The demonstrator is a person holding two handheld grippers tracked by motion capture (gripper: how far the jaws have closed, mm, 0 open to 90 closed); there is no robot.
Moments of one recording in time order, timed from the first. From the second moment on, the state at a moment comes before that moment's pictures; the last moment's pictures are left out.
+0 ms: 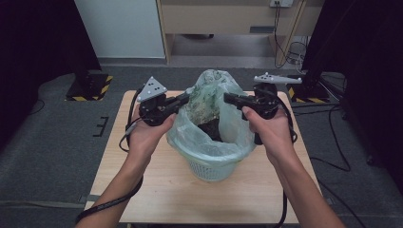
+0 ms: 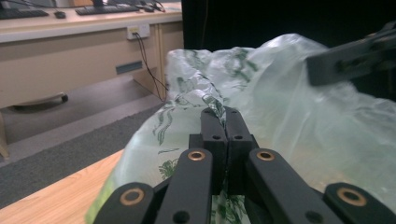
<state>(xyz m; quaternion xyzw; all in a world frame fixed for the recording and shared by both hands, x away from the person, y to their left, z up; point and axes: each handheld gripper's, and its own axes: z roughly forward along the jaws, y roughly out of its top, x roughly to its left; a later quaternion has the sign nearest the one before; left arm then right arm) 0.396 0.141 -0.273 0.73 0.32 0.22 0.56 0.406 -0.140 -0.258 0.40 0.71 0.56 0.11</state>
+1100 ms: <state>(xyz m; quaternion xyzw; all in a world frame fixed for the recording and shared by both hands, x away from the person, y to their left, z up) 0.416 0.112 -0.273 0.73 0.33 0.15 0.58 0.405 -0.108 -0.275 0.38 0.74 0.56 0.05</state>
